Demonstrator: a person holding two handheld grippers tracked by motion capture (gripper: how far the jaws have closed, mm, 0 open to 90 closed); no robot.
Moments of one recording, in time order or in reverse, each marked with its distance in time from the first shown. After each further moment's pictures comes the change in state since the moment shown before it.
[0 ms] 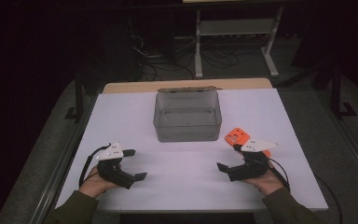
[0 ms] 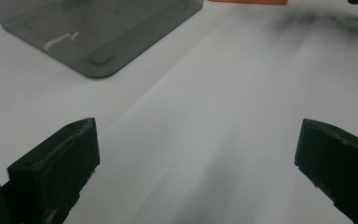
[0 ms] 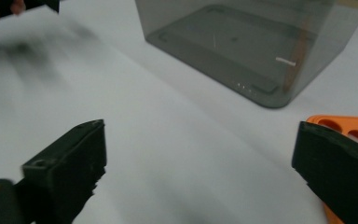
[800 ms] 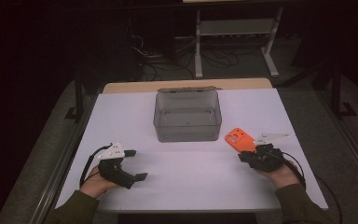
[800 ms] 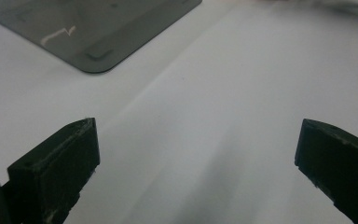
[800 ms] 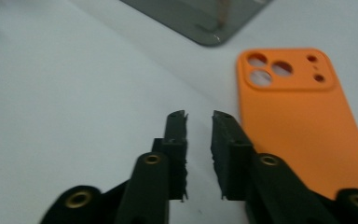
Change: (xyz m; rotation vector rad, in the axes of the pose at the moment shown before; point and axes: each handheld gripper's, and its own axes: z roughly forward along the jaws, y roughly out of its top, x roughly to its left) left arm 0.001 0.000 0.003 0.021 -0.005 -0.007; right arm -0.037 -0.002 -0.021 0.201 -0.082 0.047
